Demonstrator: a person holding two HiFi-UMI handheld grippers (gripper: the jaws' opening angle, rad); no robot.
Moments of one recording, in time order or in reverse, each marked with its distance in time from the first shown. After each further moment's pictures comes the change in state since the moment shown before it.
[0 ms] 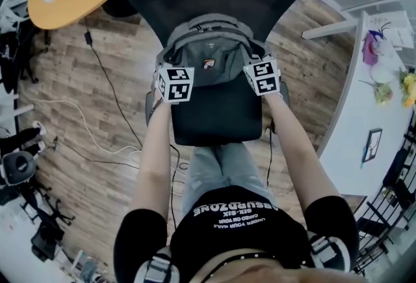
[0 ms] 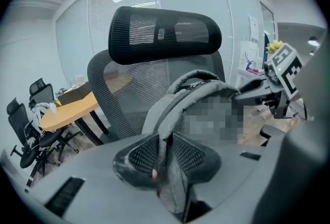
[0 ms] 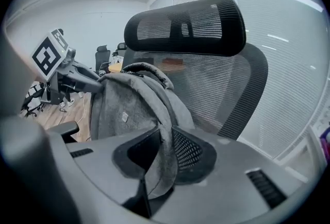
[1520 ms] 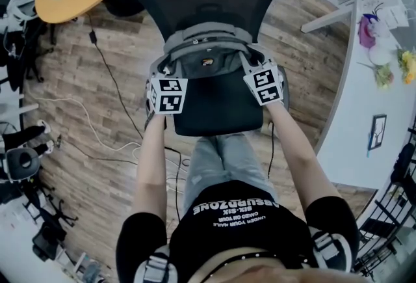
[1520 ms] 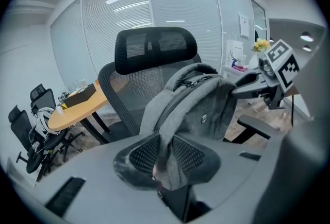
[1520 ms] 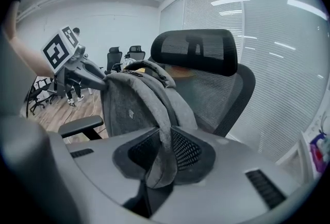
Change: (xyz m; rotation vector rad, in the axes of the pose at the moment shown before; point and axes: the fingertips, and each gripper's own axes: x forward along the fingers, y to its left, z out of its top) left arm -0.107 -0.036 -0.031 0.057 0.030 -0.027; right arm -0.103 0.052 -0.016 -0.079 -0.036 0.049
